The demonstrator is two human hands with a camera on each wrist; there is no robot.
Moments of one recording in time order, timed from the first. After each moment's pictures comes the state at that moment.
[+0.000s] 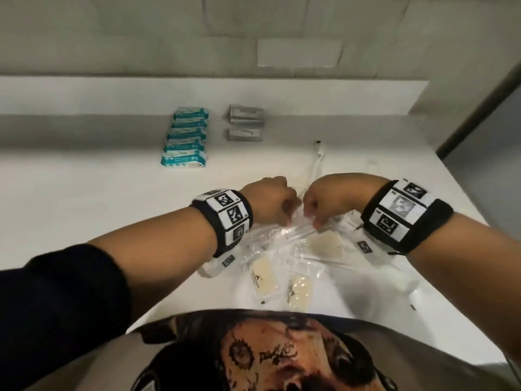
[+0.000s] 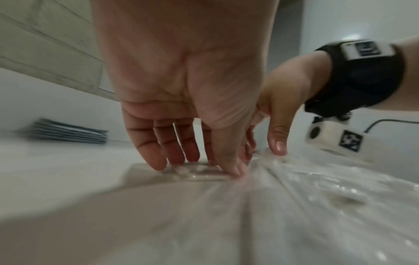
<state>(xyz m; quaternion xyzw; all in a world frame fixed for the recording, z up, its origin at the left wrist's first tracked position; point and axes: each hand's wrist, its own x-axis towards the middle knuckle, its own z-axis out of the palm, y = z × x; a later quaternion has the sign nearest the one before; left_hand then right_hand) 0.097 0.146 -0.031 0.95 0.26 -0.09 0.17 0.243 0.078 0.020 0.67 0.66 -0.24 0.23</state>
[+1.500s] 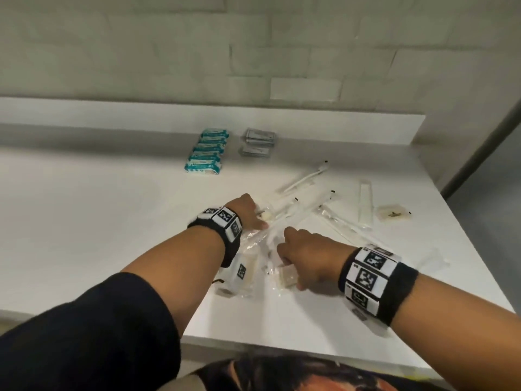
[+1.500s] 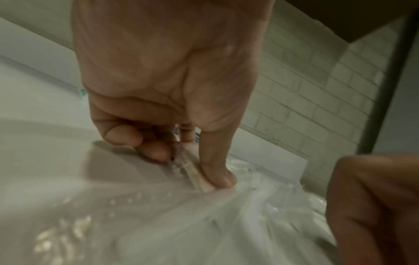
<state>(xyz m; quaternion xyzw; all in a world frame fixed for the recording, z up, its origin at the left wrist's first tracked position) 0.075 0.095 -0.017 0.77 0.59 -0.07 0.25 0.219 -0.037 -0.007 0.56 0.81 -0.14 0.14</state>
